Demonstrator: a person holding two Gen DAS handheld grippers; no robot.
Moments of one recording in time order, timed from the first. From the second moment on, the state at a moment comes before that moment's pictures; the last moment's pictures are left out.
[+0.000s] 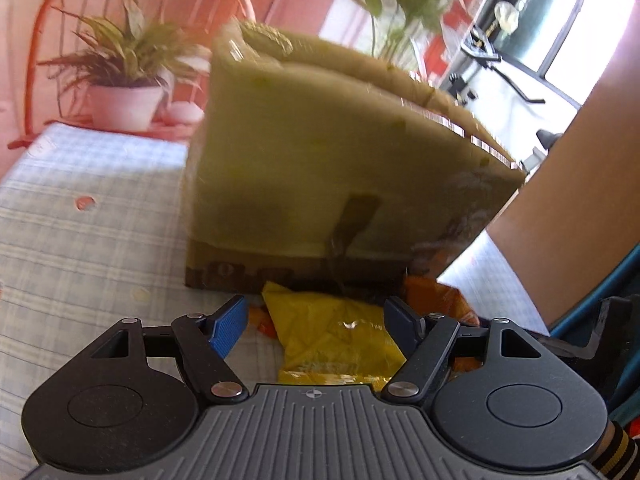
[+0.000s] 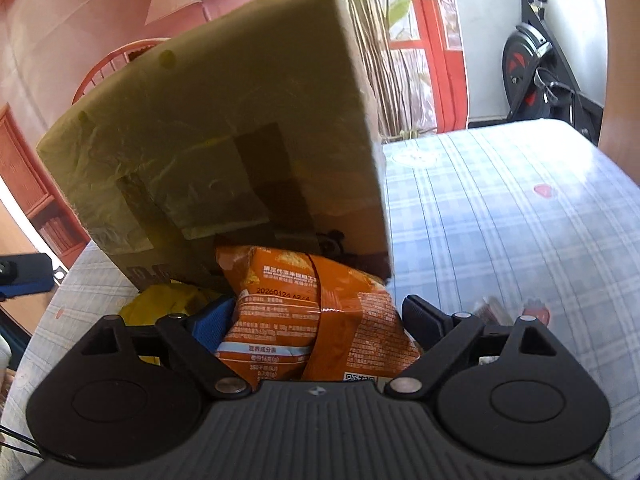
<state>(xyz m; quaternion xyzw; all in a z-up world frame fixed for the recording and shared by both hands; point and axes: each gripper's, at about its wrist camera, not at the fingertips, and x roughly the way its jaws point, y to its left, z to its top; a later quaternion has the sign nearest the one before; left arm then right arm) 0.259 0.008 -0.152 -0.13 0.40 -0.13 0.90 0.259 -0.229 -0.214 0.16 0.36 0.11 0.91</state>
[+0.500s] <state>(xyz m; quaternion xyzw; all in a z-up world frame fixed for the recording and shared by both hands) 0.294 -0.030 -0.194 -0.10 0.45 -0.14 0.88 0.249 -0.229 -0.216 0.17 0.35 0.12 0.91</state>
